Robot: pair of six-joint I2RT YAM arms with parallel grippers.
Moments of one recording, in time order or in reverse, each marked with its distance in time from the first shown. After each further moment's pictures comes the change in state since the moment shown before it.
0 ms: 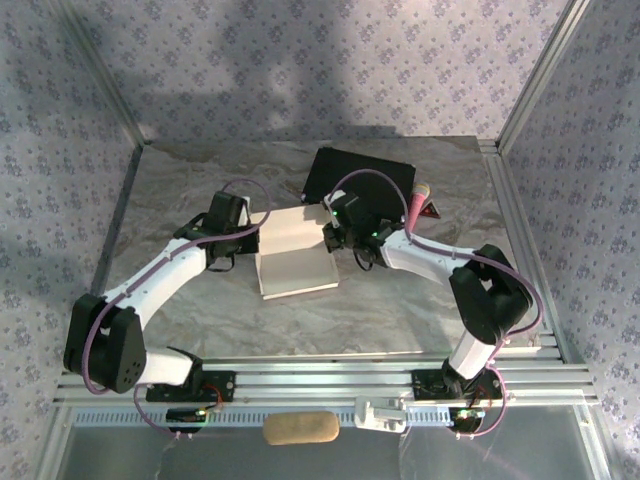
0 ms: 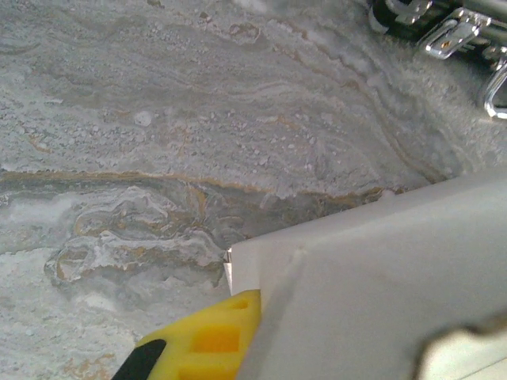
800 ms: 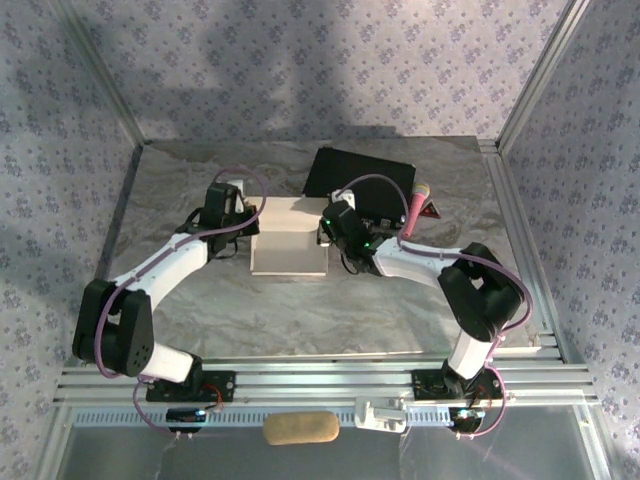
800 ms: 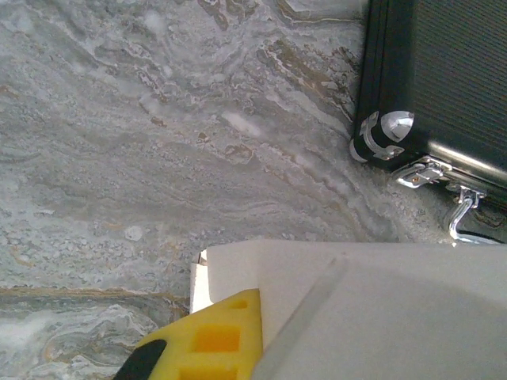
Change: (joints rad) left arm 0.064 0.082 -0.023 0.299 0.034 -0.053; right arm 0.054 0.039 -0.060 0.243 0.177 0.317
